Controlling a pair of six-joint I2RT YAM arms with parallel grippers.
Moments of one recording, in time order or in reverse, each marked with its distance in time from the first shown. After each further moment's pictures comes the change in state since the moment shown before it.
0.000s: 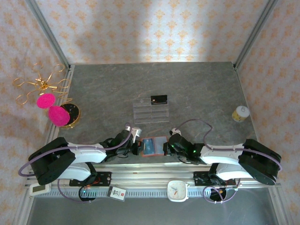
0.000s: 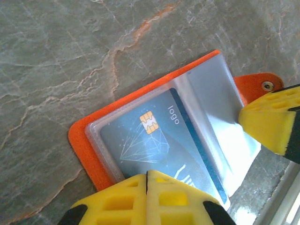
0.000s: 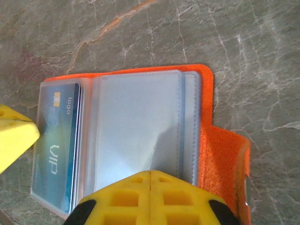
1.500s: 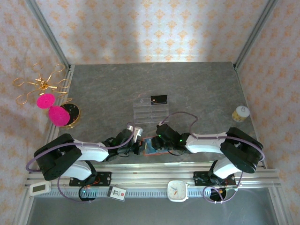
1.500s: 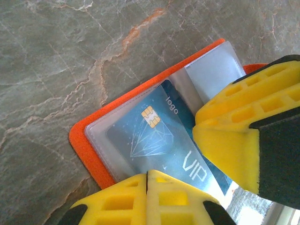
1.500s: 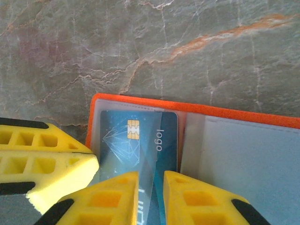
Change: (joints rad) left arm 0.014 0.078 0.003 0.103 0.035 0.046; right arm -0.027 0.249 0.267 -0.087 -0.118 -0.087
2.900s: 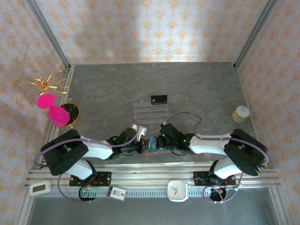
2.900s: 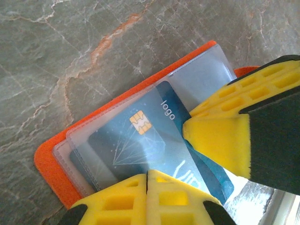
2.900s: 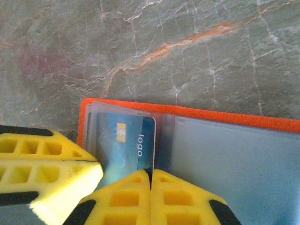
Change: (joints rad) left arm -0.016 0.089 0.054 0.049 0.027 0.012; right arm -0.043 -0.060 -0.059 0.021 -0.010 0.024
